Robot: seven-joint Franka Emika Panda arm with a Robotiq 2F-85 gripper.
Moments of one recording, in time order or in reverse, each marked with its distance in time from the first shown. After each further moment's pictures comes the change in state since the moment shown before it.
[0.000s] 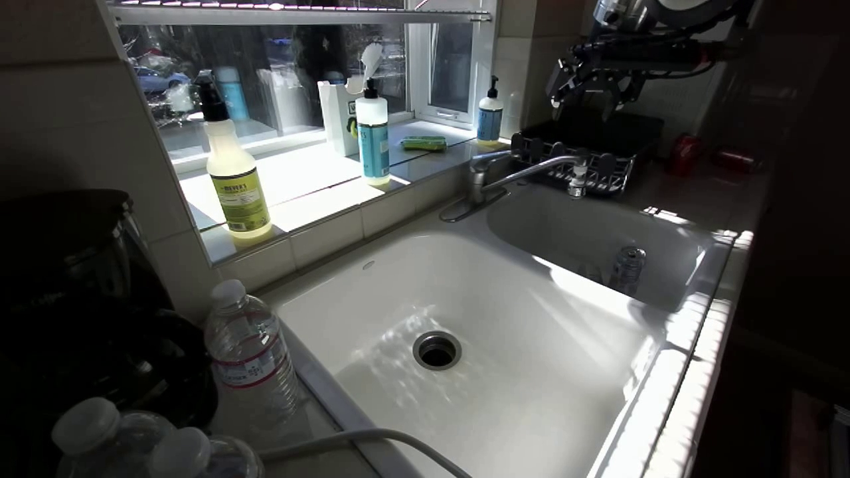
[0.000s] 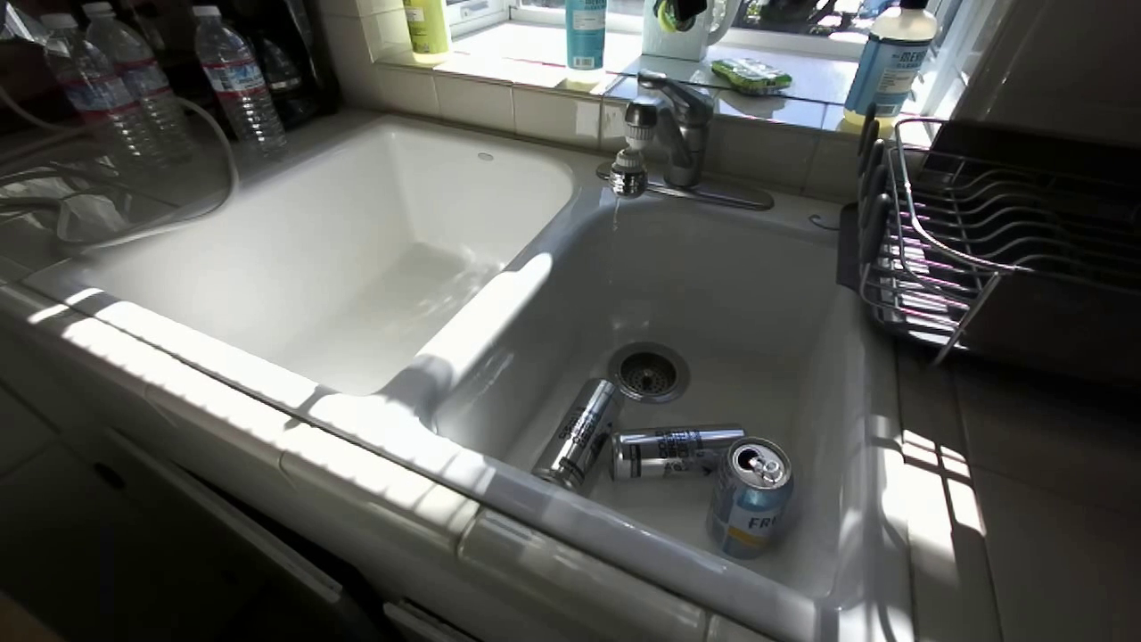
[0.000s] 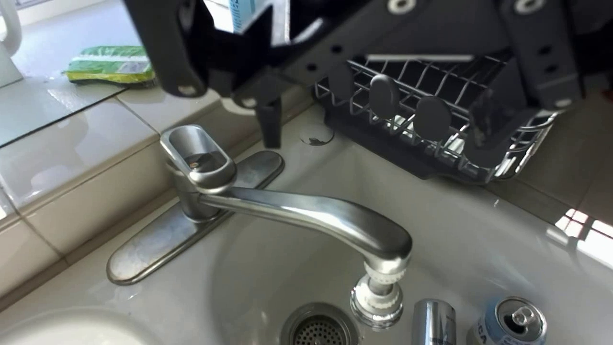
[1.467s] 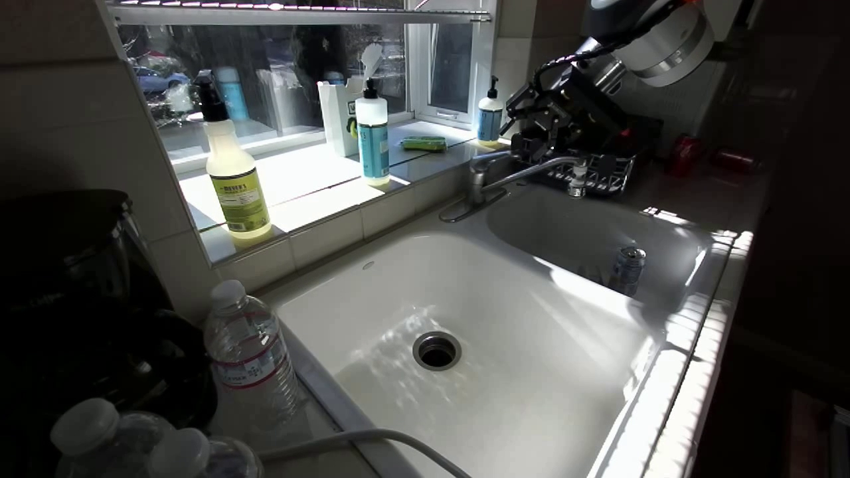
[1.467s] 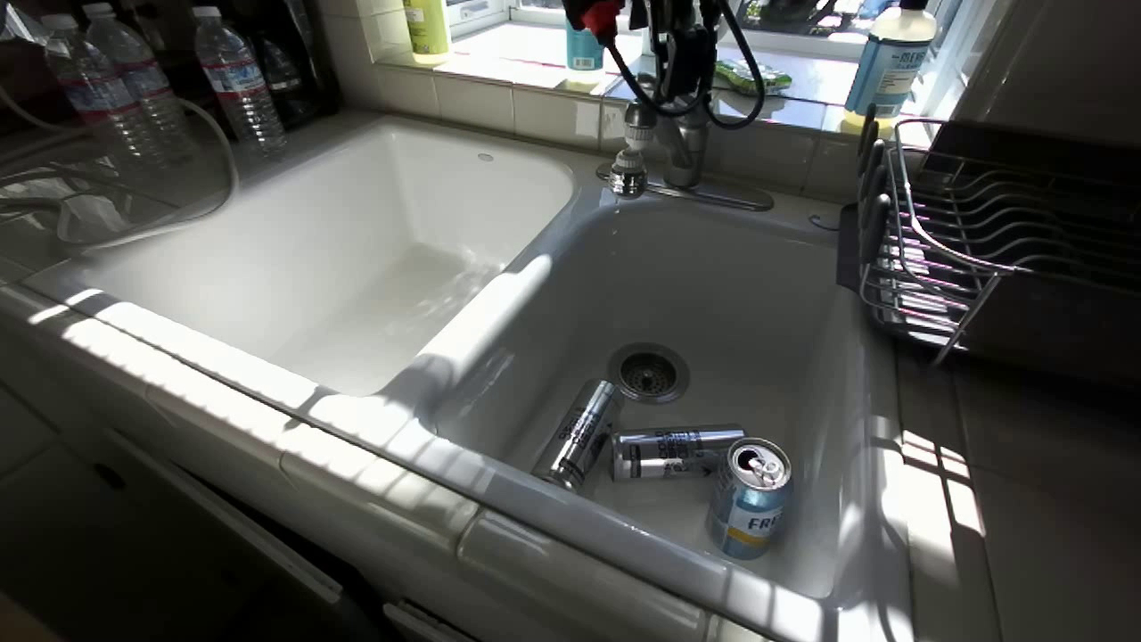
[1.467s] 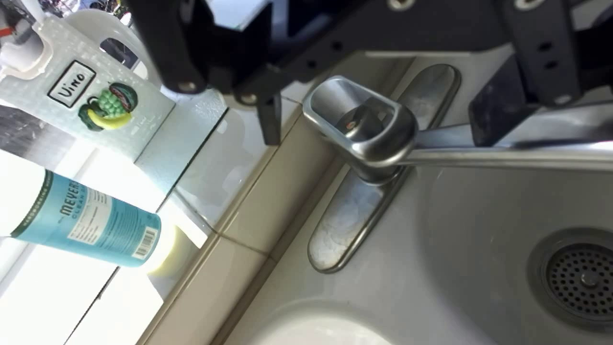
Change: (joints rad) arm -0.022 0.230 -0.047 0.037 0.912 0.284 -0.544
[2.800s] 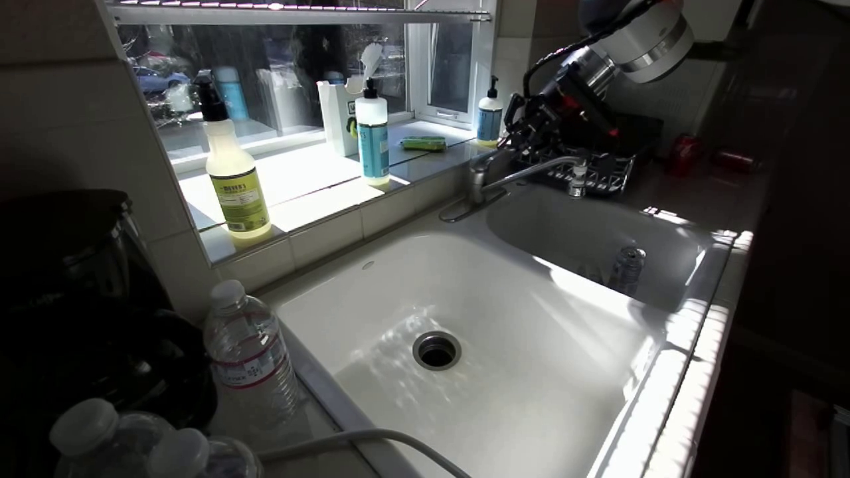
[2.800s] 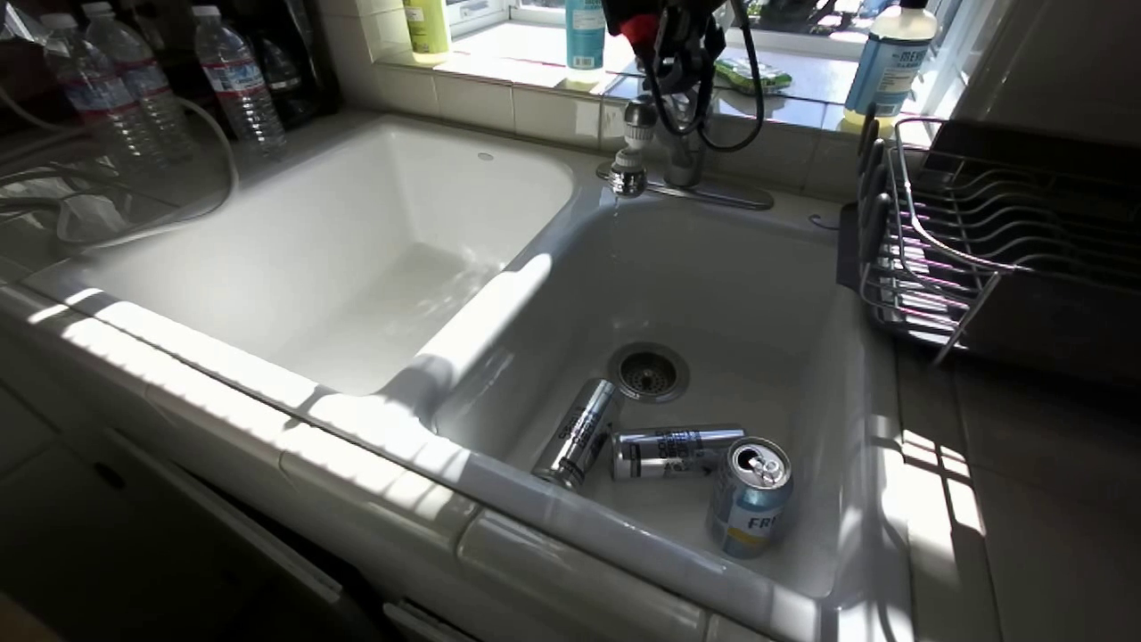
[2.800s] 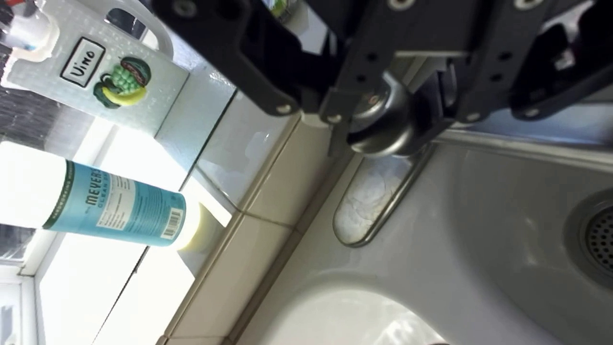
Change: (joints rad) arm -0.048 0.114 -0.004 0.154 0.138 -0.194 -0.093
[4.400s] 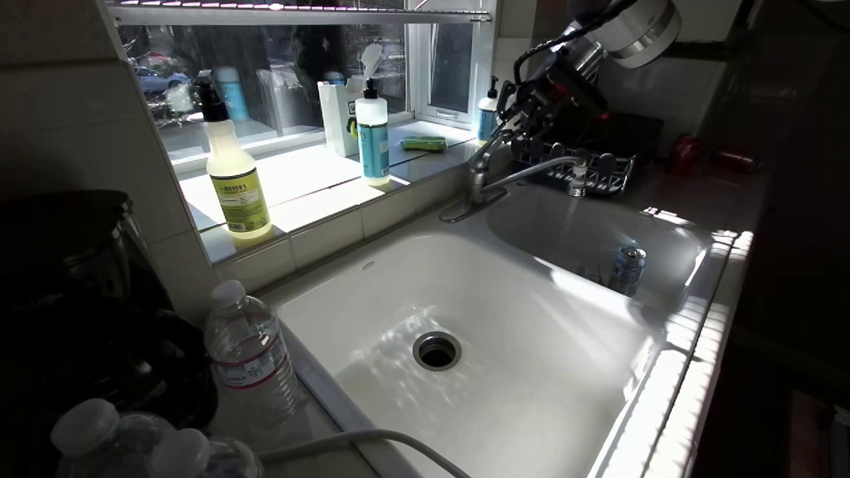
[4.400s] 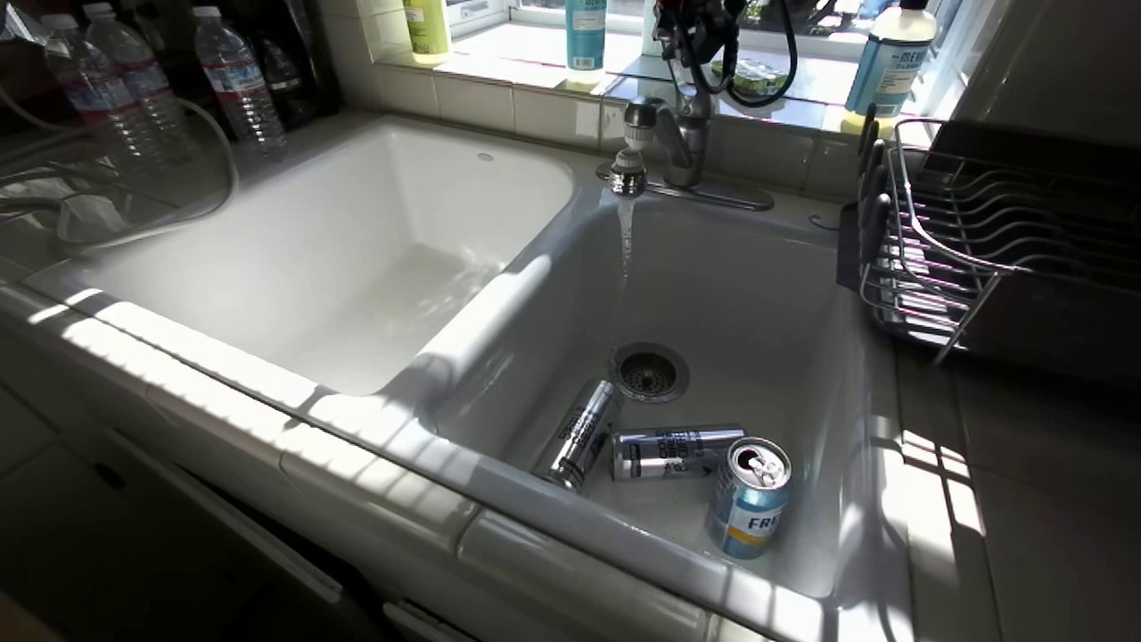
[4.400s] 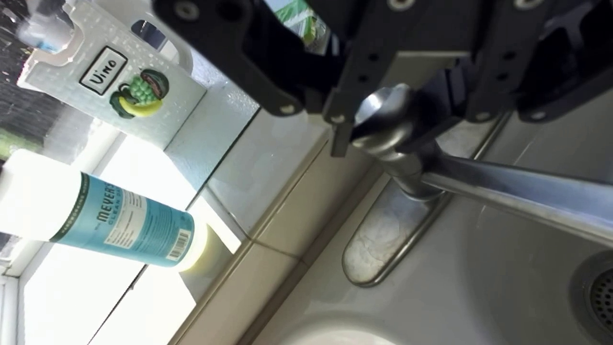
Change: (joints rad) arm 0.010 0.049 0.001 0.124 -0.114 -0.007 0.039
